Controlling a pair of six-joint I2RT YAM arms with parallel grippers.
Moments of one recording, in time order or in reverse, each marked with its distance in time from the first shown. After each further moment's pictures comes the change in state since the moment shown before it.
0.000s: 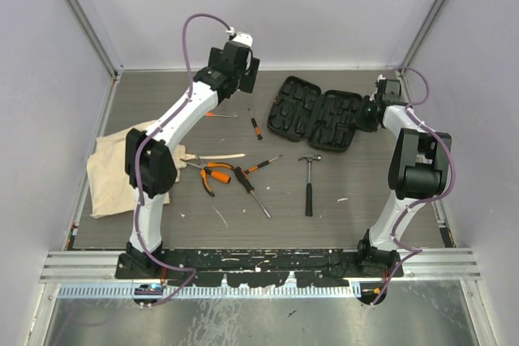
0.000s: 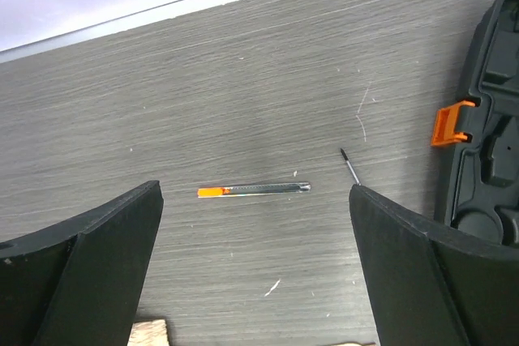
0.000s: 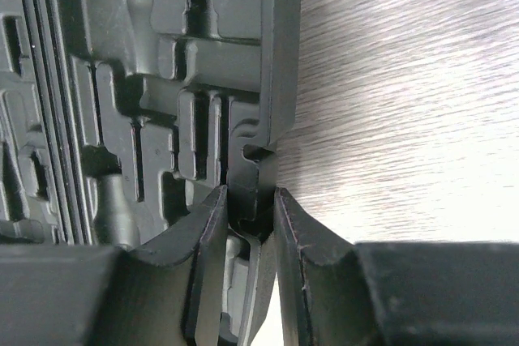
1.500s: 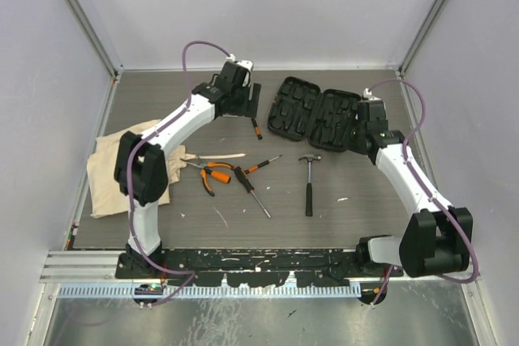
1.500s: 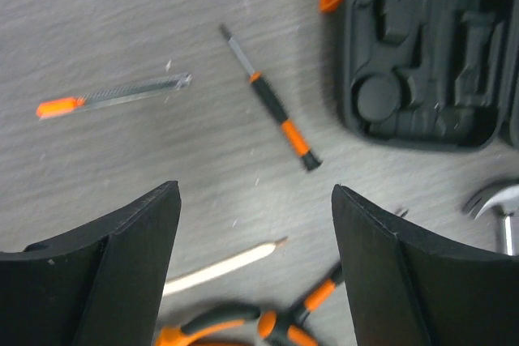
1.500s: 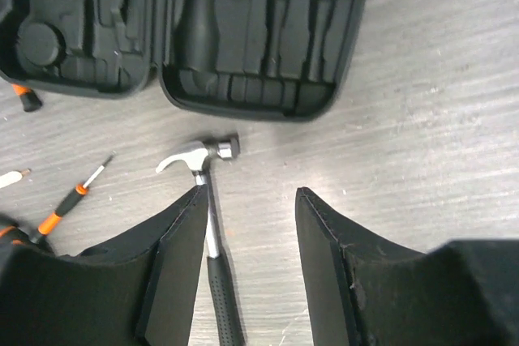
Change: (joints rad) left arm 0.002 -0.186 -0.351 -0.008 0.324 -0.193; right arm 0.249 -0.580 -0.312 -0.141 0.233 0.111
